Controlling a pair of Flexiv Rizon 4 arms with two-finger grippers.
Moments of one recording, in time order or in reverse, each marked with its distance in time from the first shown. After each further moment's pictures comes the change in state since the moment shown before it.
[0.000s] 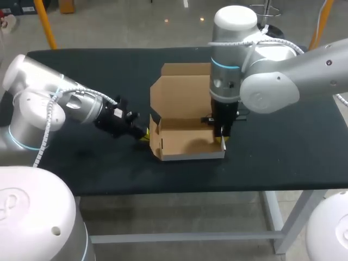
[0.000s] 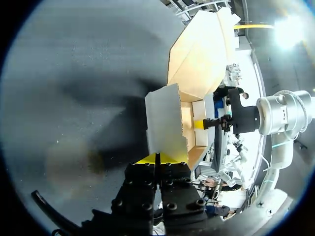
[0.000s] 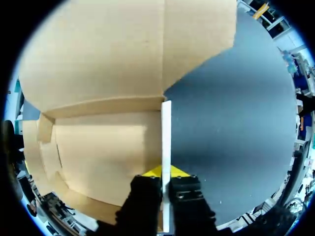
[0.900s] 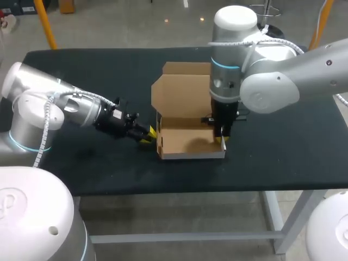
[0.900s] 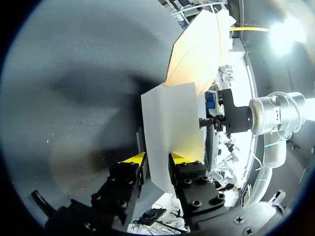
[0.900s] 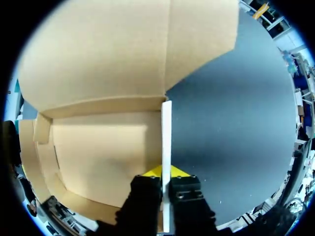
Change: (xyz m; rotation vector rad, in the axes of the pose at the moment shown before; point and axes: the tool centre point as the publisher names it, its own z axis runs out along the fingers) left arm 0.006 0.000 0.003 0.001 0.088 -0.012; right arm 0.000 0.000 0.000 0.000 0.000 0.000
